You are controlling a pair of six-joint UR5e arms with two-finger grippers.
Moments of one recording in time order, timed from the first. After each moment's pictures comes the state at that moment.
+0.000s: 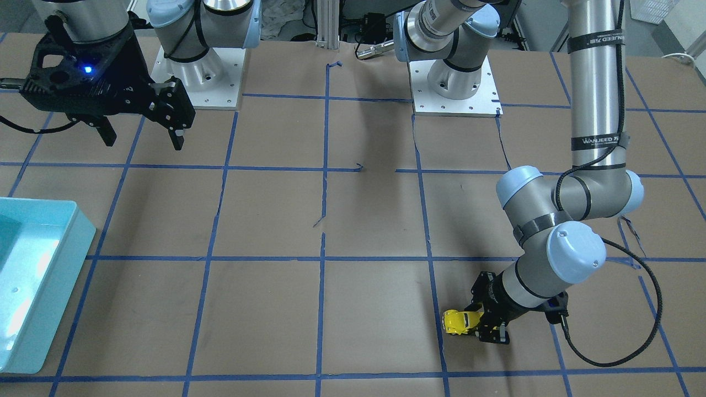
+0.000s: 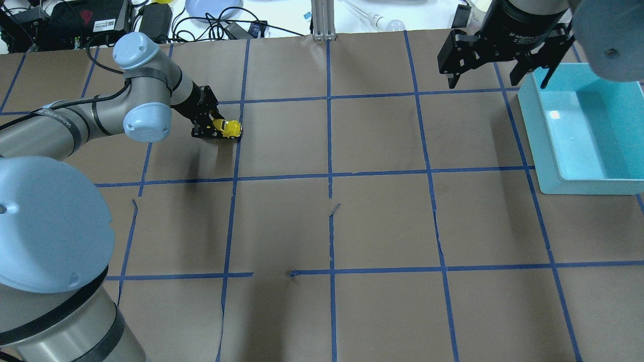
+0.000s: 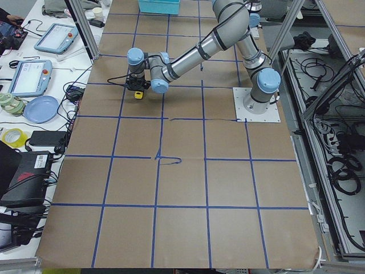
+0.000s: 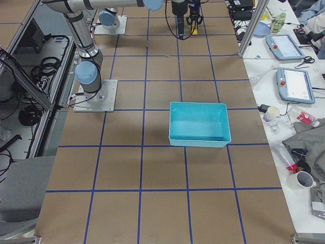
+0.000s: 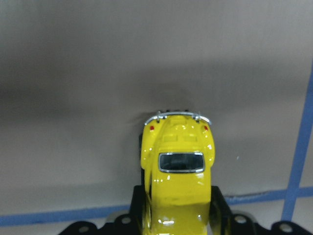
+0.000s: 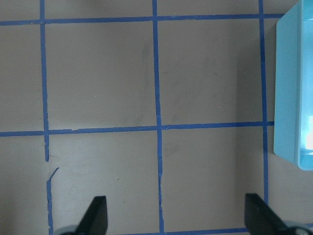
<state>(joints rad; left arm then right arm) -1.41 -2.18 -1.61 -0.84 1.39 -1.36 1.58 -1.57 1.52 -1.65 -1.61 0.04</state>
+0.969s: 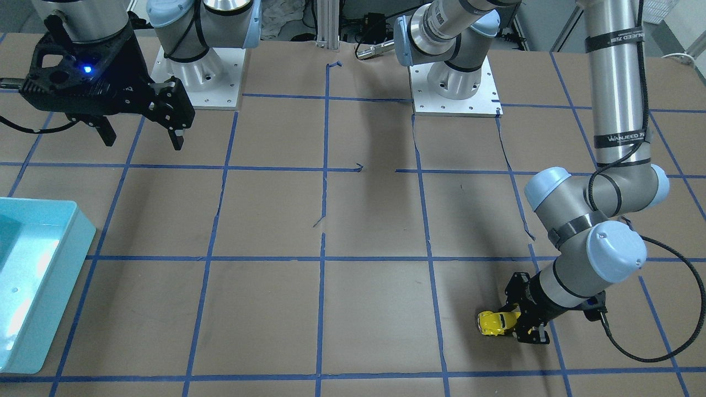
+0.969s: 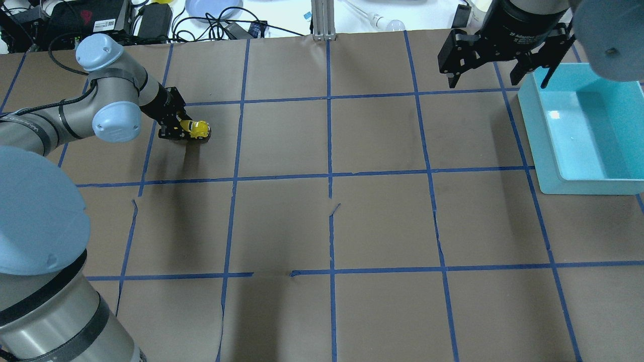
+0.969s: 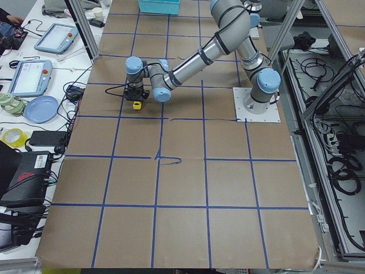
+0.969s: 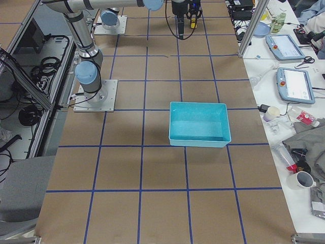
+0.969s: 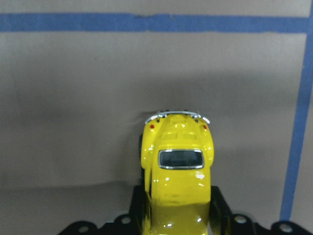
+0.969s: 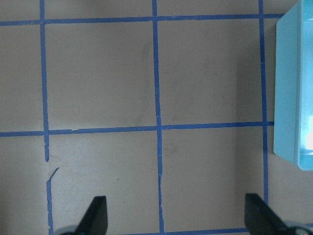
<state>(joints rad) -1.32 -2.18 -1.61 -0.84 1.44 -1.33 1.58 -1.57 1.51 -1.65 -1.61 0.04</state>
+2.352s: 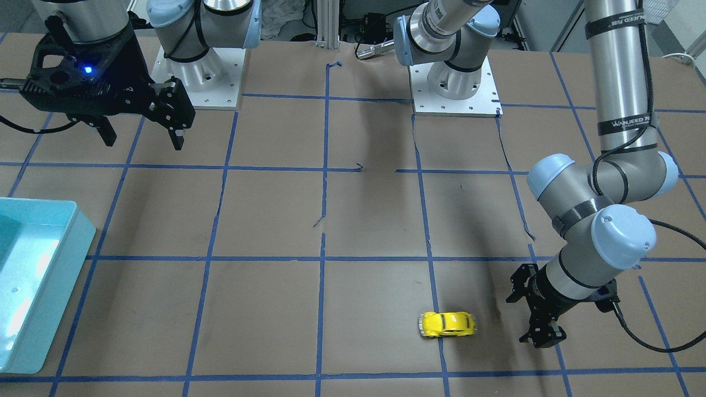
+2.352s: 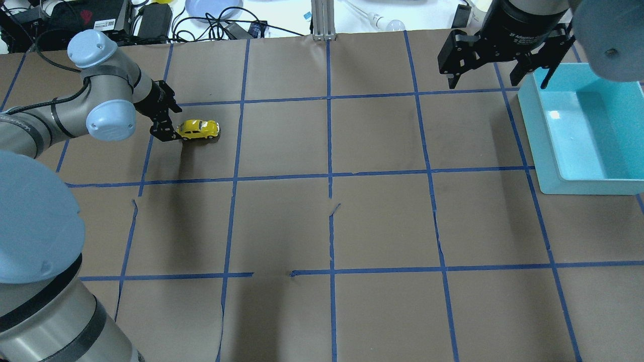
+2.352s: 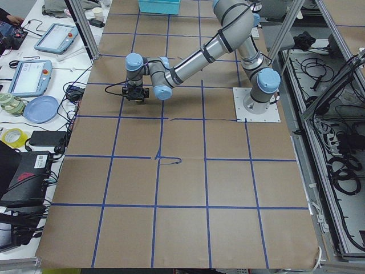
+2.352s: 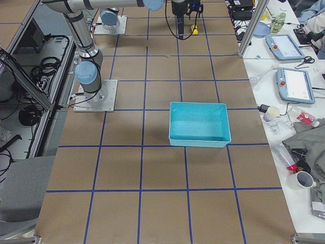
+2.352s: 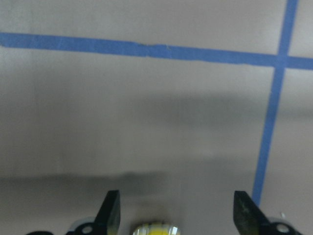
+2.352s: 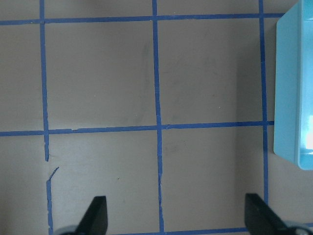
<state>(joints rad) -1.34 -2.11 -1.61 -0.86 1.47 -1.39 1.58 -1.57 1.52 -1.65 -1.61 0.04</state>
